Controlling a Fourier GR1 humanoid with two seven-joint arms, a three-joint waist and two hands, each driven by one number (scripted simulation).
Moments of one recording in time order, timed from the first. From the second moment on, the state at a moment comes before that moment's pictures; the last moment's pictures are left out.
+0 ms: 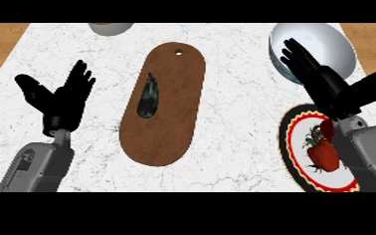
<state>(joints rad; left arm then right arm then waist) -0.27 0.31 -0.06 -1.33 0.38 0.28 0.19 -0.37 -0.51 0.21 -1.40 -0.45 0.08 0.02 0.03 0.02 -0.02</state>
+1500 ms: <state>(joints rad) -0.20 0.48 0.08 -1.48 0.32 0.18 -0.05 0.34 -1.07 -0.16 -1.99 0.10 0.32 -0.69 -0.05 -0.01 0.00</state>
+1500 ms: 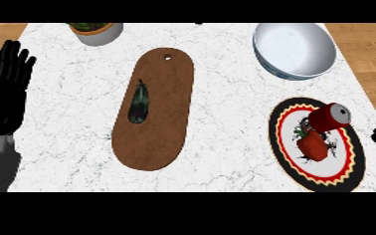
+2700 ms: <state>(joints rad) -0.21 0.41 0.10 -1.51 0.26 0.13 -0.04 0.28 -1.00 -0.09 -1.90 0.64 0.46 -0.62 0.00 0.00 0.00</state>
